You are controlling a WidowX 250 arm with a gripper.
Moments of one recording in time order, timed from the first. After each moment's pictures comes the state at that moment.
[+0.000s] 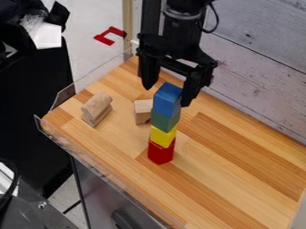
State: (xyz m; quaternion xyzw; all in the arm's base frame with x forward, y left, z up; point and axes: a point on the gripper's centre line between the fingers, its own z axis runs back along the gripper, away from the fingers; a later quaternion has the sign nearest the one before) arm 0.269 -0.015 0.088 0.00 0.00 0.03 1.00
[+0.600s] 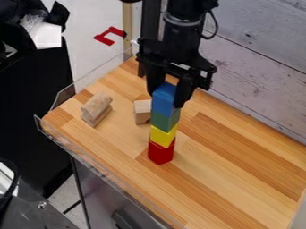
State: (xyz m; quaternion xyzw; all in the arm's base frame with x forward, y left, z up) arm 0.270 -0.014 0.082 0.01 0.00 0.04 1.00
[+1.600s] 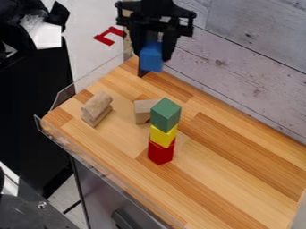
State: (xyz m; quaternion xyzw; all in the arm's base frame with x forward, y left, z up) arm 0.306 0.047 0.101 -0.01 -0.03 0.20 0.98
